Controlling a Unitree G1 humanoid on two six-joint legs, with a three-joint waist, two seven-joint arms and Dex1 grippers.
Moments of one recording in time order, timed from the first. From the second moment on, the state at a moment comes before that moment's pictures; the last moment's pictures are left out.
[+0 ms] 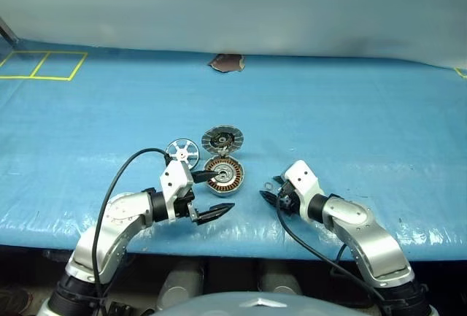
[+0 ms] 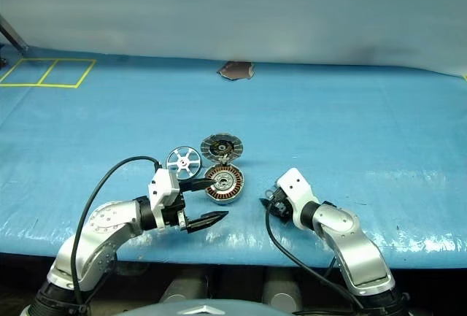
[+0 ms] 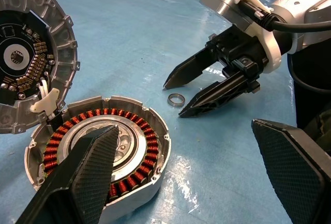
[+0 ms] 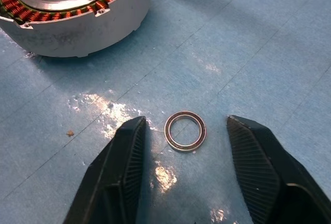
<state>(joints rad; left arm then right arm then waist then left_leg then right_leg) 0.04 0.51 -0.18 -0.42 -0.40 0.43 -0.85 0.06 -0.45 0.14 -0.44 0.12 0.70 0.59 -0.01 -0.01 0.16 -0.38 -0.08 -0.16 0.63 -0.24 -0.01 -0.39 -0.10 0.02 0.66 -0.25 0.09</state>
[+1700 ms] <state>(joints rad) 0.15 0.53 -0.08 -0.41 -0.37 0.36 -0.76 -0.23 -0.42 0.39 -0.44 0.16 0.74 0.61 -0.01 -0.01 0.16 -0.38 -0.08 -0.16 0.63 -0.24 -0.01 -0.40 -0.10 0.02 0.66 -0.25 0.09</state>
